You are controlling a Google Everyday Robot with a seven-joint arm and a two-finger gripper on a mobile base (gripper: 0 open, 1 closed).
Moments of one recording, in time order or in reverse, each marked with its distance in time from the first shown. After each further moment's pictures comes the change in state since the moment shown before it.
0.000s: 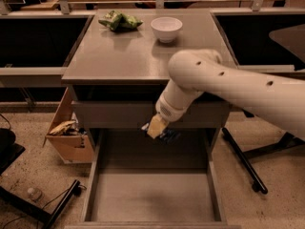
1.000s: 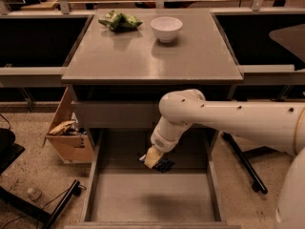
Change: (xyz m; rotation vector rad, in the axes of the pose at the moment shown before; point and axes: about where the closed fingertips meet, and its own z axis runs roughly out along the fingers) arm 0.060 0.030 0.111 -0.109 0.111 0.038
